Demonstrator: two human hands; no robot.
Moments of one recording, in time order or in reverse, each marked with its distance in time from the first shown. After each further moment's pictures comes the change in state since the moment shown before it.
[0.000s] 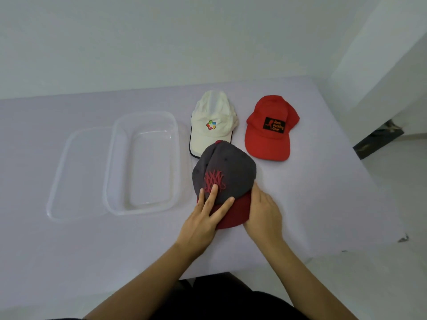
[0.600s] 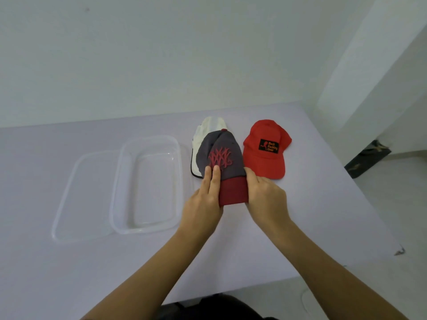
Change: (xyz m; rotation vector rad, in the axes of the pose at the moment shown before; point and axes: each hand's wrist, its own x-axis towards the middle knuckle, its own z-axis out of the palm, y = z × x) left_hand 0.058 0.032 -0.087 0.094 0.365 -0.115; right_hand 0.044 -0.045 -0.082 -0.158 0.240 -0.202
